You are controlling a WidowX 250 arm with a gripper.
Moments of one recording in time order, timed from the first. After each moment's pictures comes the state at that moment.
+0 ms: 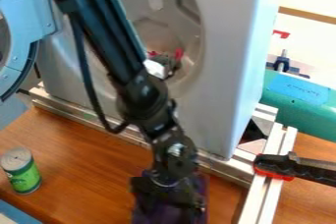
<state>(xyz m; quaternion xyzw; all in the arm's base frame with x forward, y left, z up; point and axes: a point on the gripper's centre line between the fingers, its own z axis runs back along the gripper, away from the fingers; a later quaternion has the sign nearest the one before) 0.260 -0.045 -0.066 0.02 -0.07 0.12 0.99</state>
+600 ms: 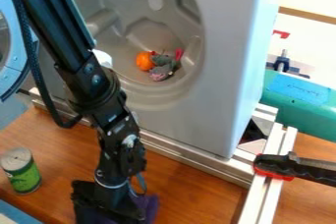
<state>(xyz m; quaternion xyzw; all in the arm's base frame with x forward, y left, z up) 0.193 0.022 -0.058 0.09 0.08 0.07 0.99</state>
